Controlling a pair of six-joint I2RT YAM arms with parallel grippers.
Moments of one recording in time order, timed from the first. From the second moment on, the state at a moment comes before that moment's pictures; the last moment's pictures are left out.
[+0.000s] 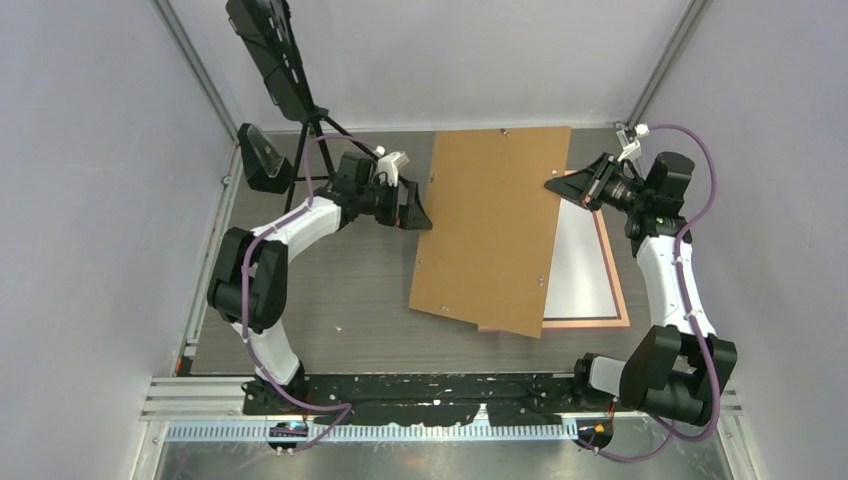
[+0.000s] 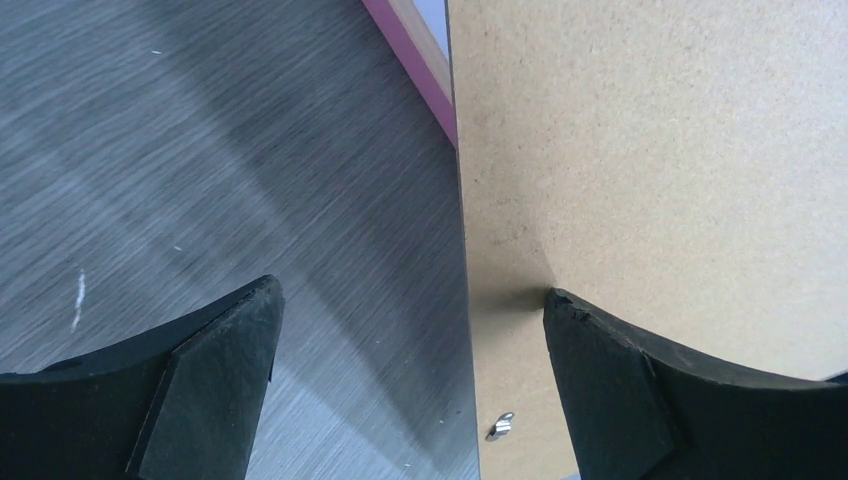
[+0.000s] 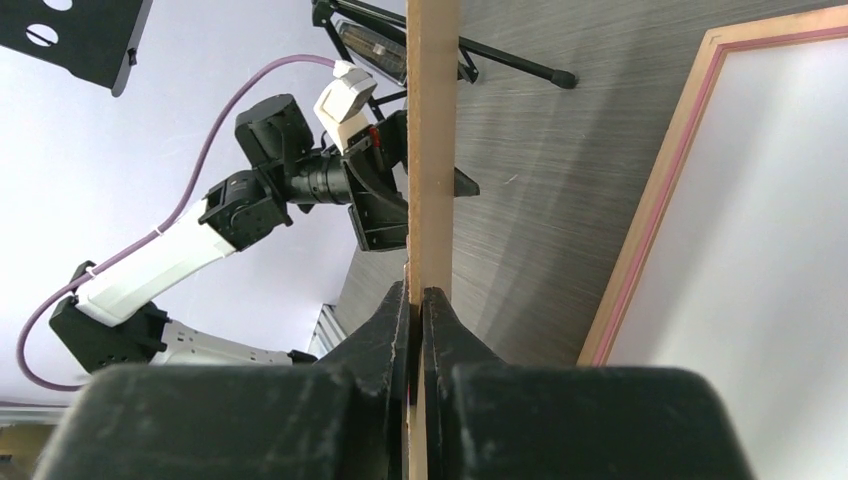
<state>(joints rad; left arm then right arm) -0.38 1.77 1.22 -0.17 0.64 -0.22 -0.27 1.23 0.97 -0.04 -1.08 0.70</state>
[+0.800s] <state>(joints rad) -0.37 1.77 1.16 0.03 0.89 -0.34 -0.35 1.24 0.99 -0.16 -1.12 0.60</state>
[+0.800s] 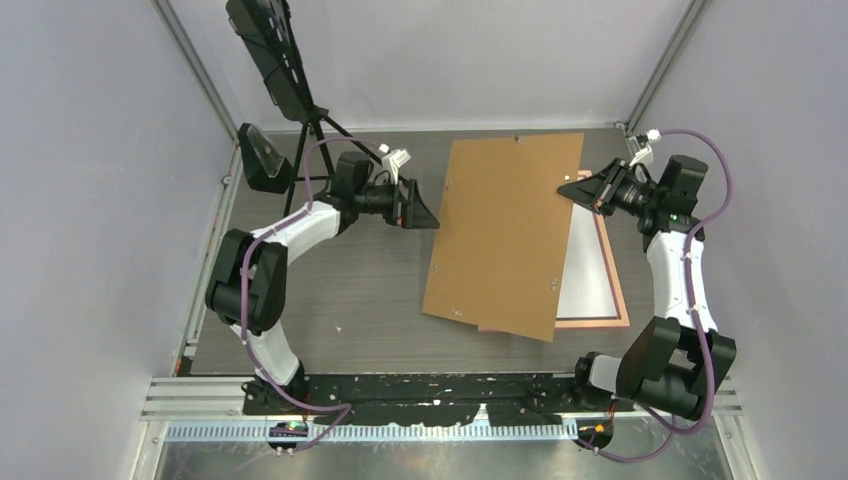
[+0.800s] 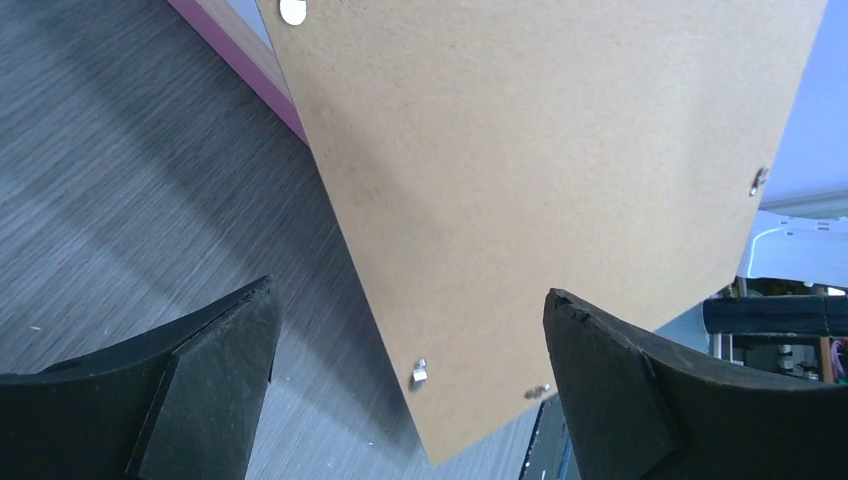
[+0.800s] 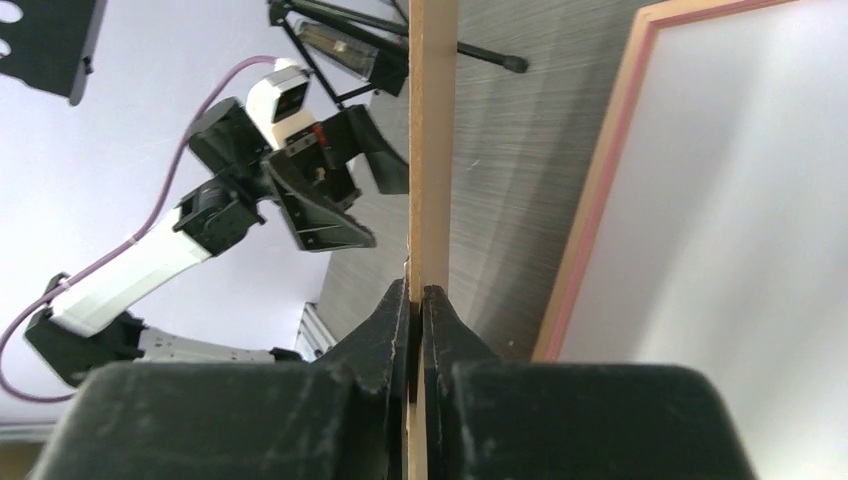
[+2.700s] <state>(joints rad) -0.37 1.67 1.18 -0.17 0.78 -0.22 -0.55 2.11 2.09 -1.48 -1.09 -0.38</state>
